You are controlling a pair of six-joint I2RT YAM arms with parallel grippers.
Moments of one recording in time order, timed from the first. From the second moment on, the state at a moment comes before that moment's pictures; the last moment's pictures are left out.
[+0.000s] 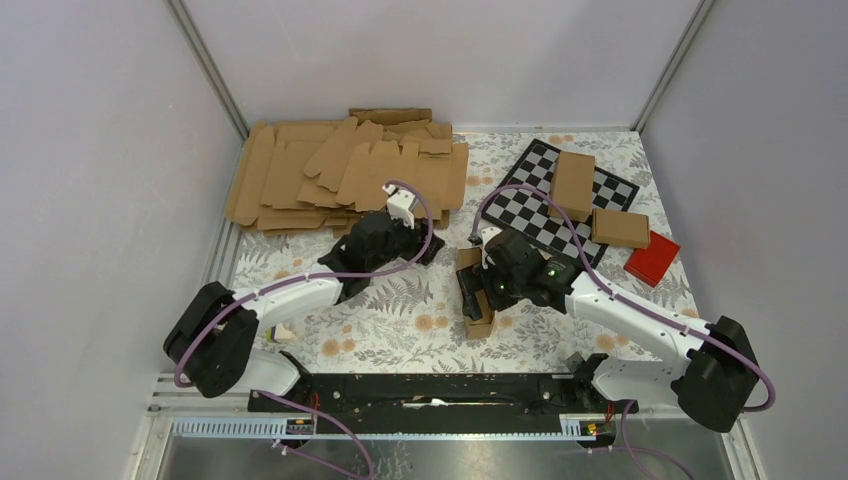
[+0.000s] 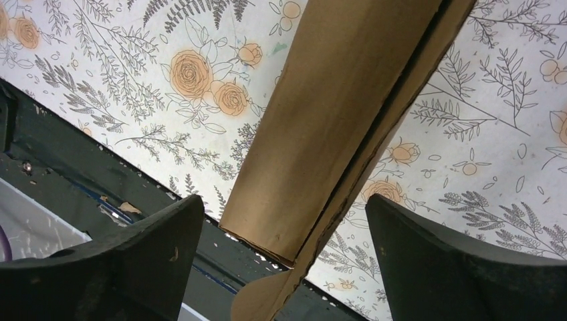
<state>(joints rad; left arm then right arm) -0.70 1.38 0.72 0.32 0.08 -0.31 0.81 1.18 0.83 -0.63 -0.07 0.38</state>
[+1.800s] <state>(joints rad) -0.69 1.21 0.30 0.84 0.06 -0.31 0.85 1.30 0.93 -0.68 0.17 0.71</state>
